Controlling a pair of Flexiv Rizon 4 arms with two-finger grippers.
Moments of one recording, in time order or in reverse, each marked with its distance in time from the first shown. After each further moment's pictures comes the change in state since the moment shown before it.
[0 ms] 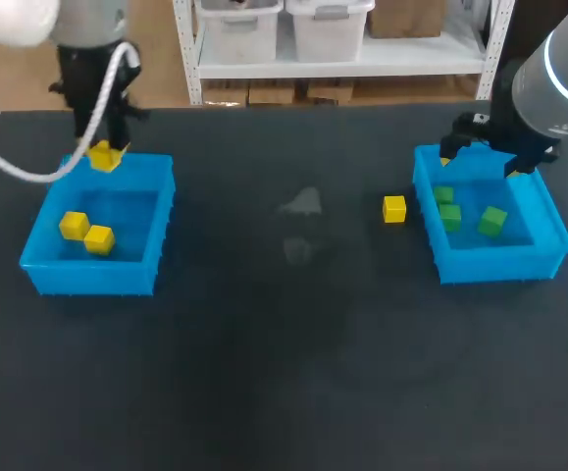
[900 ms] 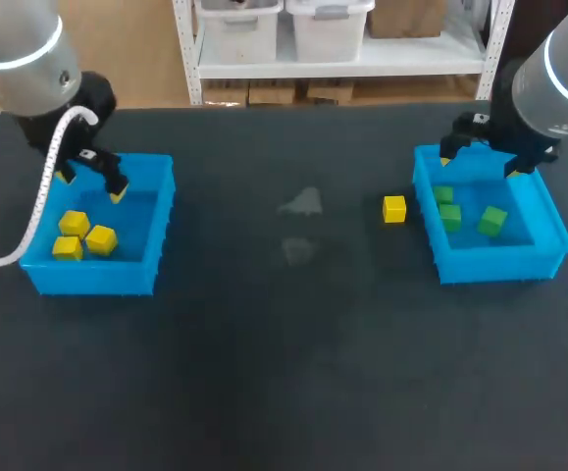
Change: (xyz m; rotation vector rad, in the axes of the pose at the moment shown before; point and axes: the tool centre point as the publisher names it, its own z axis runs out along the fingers) left arm 0.041 -0.026 -0.001 0.031 -0.323 0.147; right arm 0.000 0.000 0.000 0.000 0.000 0.000
